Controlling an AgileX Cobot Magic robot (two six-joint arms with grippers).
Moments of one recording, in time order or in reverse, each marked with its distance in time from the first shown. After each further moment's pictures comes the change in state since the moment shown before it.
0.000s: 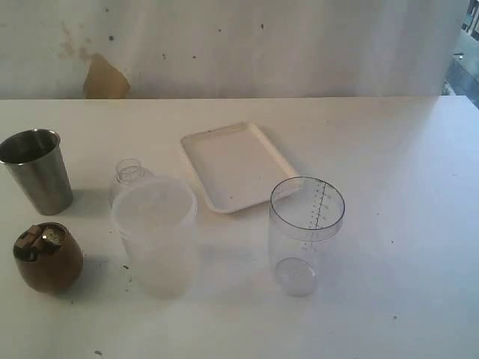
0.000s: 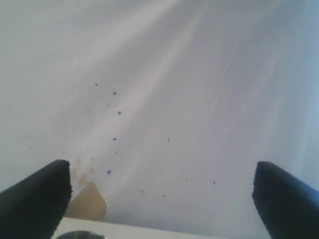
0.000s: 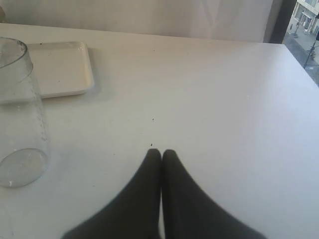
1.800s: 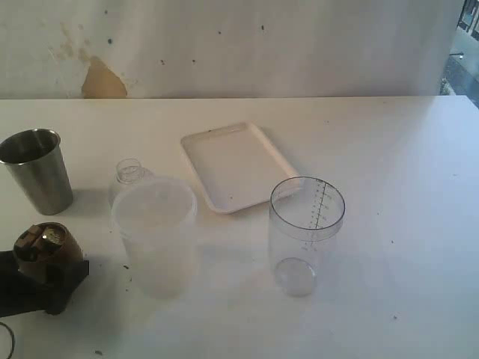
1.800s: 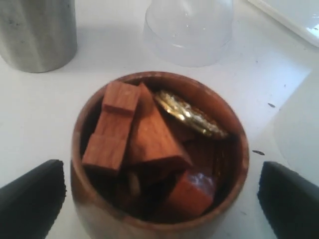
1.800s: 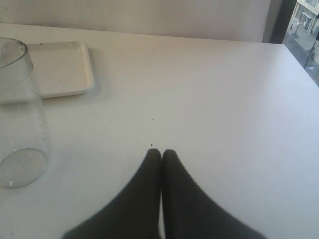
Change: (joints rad) left arm 0.000 1.574 -0.127 0.164 -0.523 0.237; right arm 0.000 0.000 0.000 0.000 0.000 0.000
